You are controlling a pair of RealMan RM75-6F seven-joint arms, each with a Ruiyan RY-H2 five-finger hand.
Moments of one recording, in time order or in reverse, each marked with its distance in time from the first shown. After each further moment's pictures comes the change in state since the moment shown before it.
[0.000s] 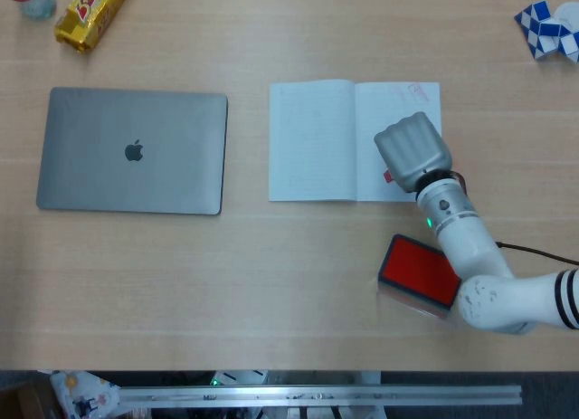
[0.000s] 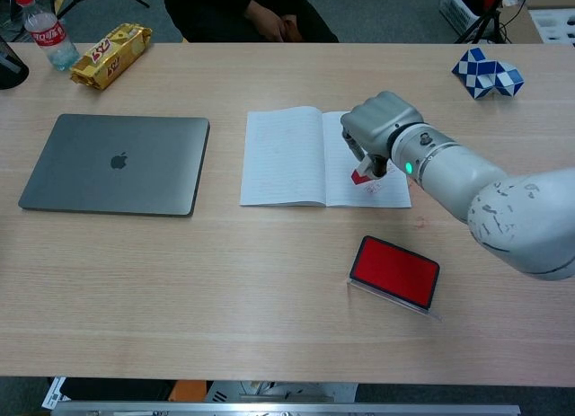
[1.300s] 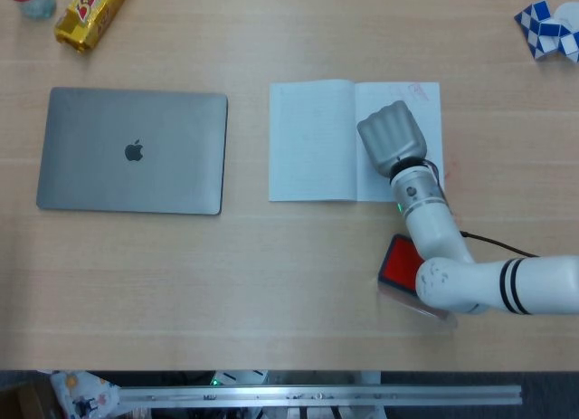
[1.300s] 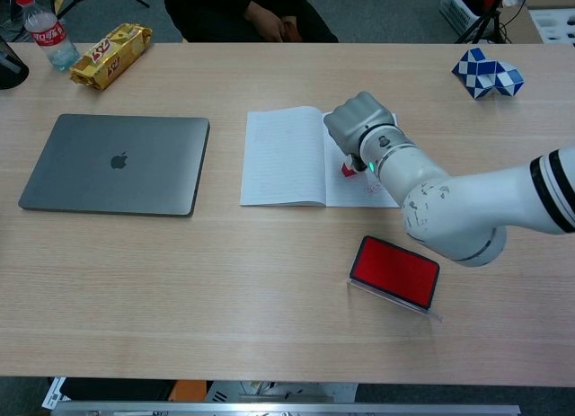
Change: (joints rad) left arm -0.007 -0.008 -0.004 0.011 -0.036 -0.027 0.012; right arm 0.086 -0.191 0.007 0.308 0.073 -0.045 -0.050
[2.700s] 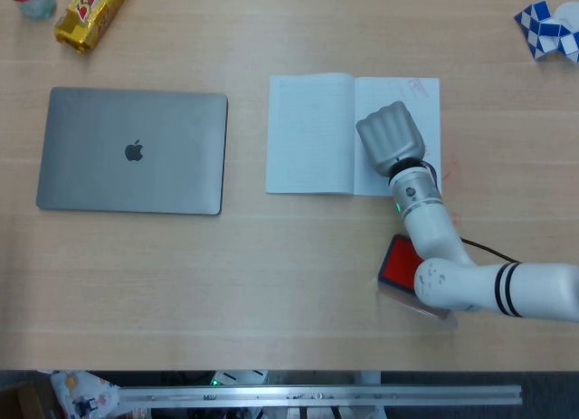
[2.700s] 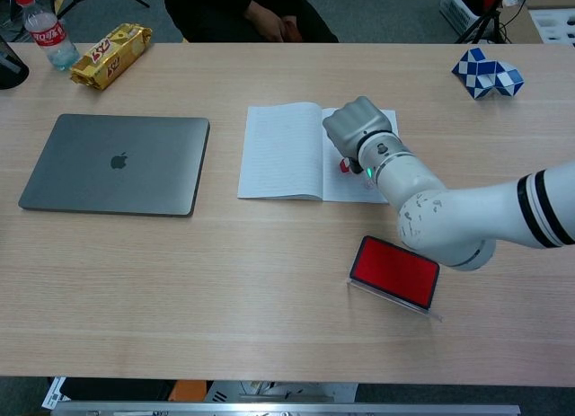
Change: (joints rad) left arm 0.002 0.007 -0.001 -0.007 -0.011 -0.003 0.005; right arm -0.057 -0.068 0.021 0.122 -0.096 -0.051 0.050
